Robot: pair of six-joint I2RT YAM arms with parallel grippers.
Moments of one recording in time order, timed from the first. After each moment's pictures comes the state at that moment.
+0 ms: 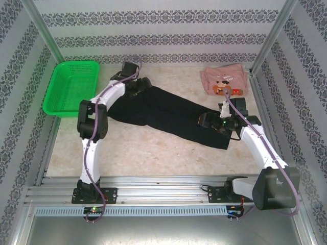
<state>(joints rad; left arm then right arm) -0.22 2.19 1.88 -0.59 0.16 -0.69 0.03 1.22 0.87 -0.70 -0.45 0.37</state>
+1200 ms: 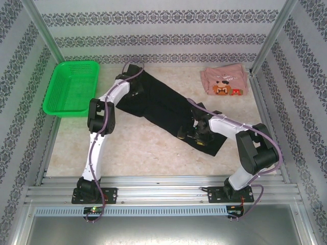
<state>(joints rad) -0.21 2.56 2.28 -0.77 -0.05 -0.62 0.42 1.64 0.92 -0.63 -0.29 0.68</state>
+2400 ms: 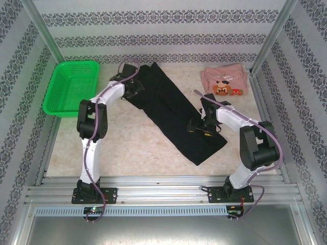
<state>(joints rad) -0.23 2.29 1.89 -0.60 0.04 -0.75 0.26 1.68 1.06 -0.78 -0.23 0.43</state>
